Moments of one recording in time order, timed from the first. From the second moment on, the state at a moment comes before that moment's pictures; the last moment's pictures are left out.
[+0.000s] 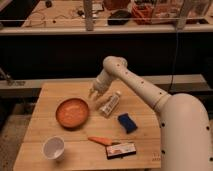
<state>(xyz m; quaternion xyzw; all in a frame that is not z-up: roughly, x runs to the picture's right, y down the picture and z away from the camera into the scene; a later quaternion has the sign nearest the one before) -0.059 0.043 0.850 -0.15 -0.42 -0.45 0.77</state>
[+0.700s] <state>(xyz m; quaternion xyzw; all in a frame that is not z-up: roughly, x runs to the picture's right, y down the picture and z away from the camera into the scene) -0.072 0.024 0.837 -0.15 -0.42 -0.45 0.77</state>
